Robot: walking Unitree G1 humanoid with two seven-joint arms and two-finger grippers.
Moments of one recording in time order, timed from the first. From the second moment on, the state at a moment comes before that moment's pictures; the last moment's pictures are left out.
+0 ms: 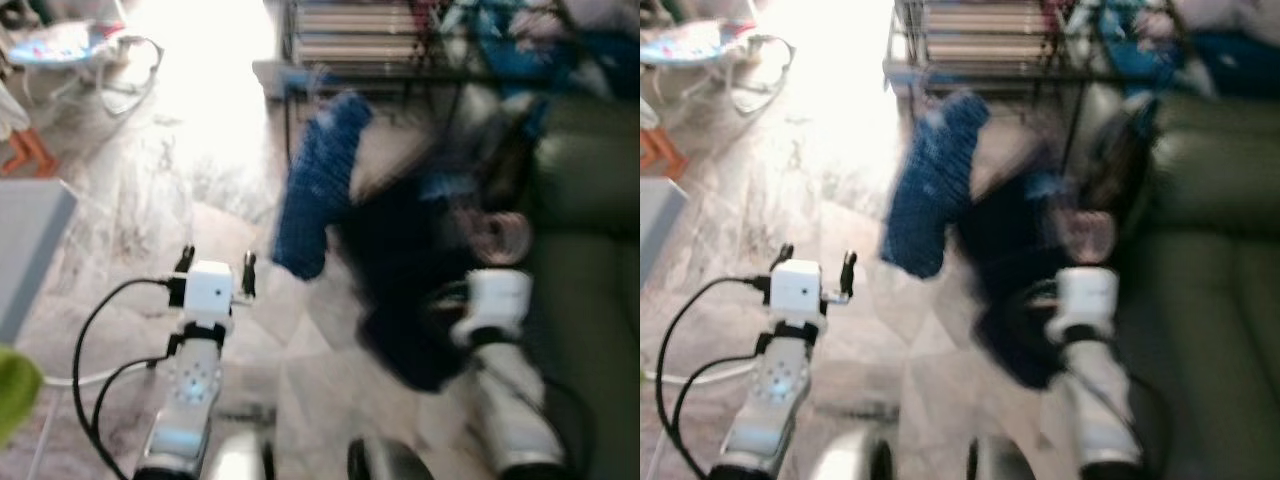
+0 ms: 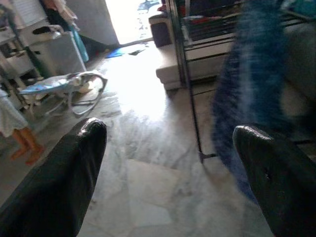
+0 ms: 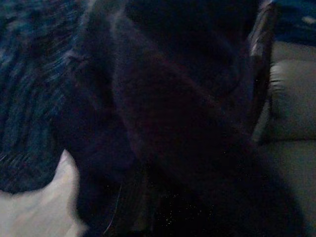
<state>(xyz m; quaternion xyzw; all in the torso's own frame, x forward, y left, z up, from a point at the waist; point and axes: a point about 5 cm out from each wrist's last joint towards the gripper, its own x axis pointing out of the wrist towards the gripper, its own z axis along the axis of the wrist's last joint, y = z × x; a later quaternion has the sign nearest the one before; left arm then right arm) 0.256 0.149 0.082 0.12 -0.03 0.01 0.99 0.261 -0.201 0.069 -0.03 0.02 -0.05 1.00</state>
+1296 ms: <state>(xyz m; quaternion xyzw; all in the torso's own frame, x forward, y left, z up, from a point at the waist) 0.246 0.156 0.075 0.12 -0.01 0.02 0.99 0.322 -0.203 0.104 -0.08 0.02 0.01 1.00</state>
